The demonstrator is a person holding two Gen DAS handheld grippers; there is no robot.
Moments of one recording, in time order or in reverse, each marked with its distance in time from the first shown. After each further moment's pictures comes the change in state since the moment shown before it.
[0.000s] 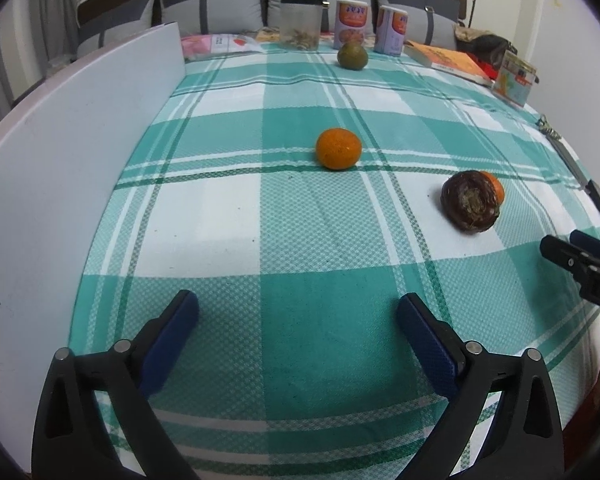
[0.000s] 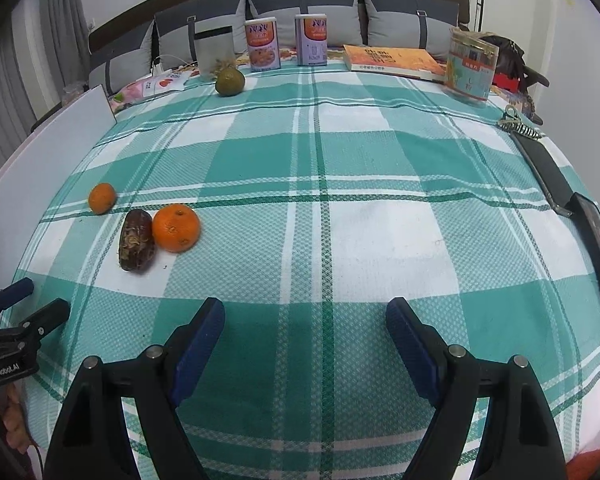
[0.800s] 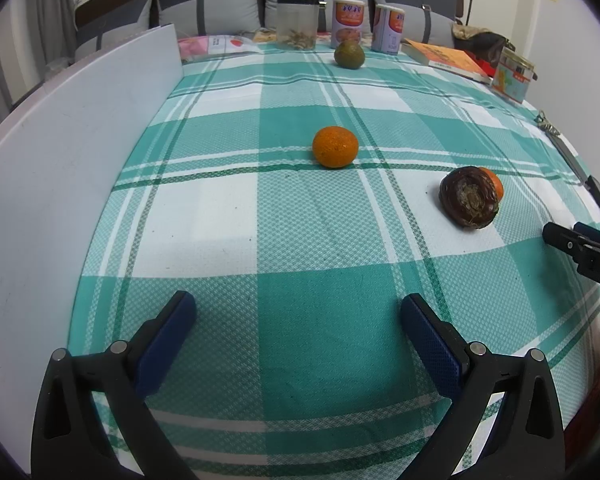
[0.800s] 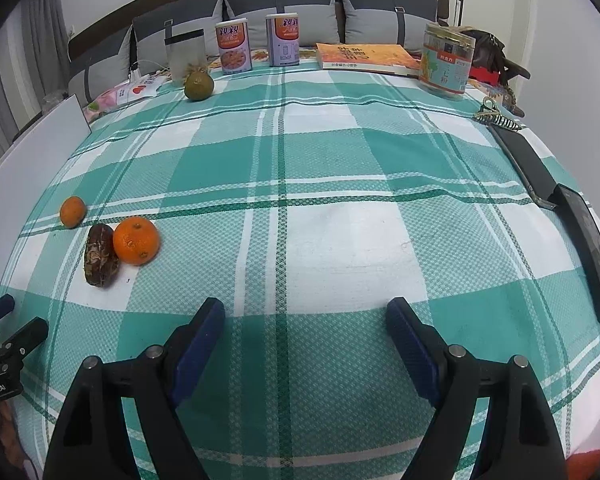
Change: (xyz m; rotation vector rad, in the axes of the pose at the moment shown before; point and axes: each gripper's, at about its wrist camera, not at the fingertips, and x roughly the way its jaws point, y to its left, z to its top) left arm 0.001 -0.001 -0.001 0.006 -0.001 0.000; right arm 0.007 -0.017 0.003 0.039 0.000 -0.061
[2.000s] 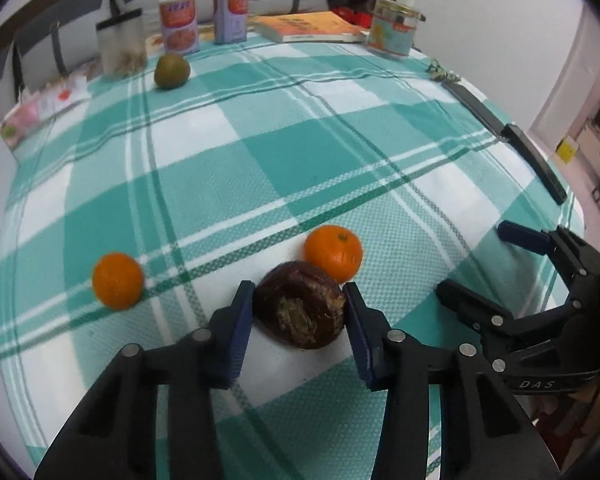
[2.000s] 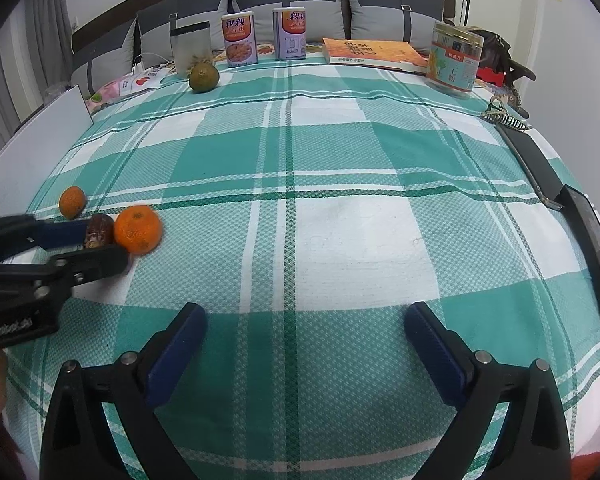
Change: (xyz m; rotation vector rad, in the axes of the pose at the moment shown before) left arm 0.034 -0.093 0.070 0.304 0.089 -0.325; right arm 0.007 0.006 -0.001 -0.020 0.012 0.001
